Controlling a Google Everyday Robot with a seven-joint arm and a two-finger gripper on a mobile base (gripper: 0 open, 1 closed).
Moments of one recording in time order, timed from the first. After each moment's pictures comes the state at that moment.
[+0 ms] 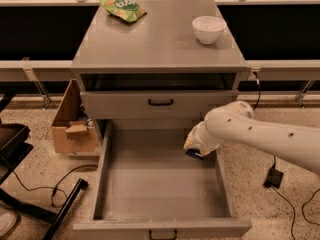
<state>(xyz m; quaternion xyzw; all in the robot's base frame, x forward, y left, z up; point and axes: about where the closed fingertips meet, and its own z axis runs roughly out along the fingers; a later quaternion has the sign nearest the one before) 0.603 -0.128 0.575 0.15 0.97 0.15 0.15</state>
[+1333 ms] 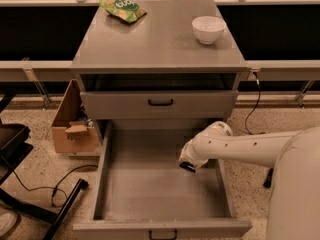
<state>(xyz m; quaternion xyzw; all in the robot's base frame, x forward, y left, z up) 0.615 -0.118 0.462 0.18 0.96 0.13 0.14</state>
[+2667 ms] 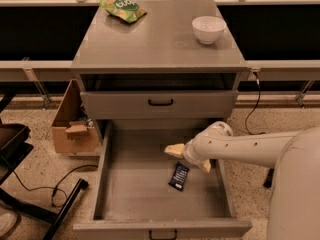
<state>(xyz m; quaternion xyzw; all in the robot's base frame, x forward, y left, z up) 0.615 -0.118 0.462 0.18 0.96 0.13 0.14</state>
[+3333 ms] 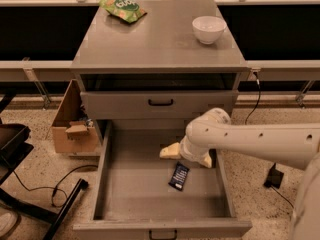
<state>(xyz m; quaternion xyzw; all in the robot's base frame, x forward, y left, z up) 0.581 -0.100 0.519 0.07 0.99 0.09 0.11</state>
